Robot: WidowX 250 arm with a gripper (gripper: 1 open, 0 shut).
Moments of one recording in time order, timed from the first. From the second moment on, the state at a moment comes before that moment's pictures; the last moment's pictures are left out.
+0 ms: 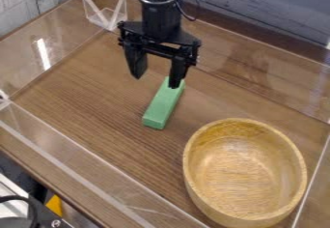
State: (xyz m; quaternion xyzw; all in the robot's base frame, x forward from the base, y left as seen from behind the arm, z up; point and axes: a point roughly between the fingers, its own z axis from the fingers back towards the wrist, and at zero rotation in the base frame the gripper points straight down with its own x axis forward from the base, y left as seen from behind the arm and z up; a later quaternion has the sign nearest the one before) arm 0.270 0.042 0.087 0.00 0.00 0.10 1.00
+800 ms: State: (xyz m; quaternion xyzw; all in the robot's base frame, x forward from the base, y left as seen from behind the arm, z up) arm 0.270 0.035 0.086 0.01 -0.01 0.13 0.99
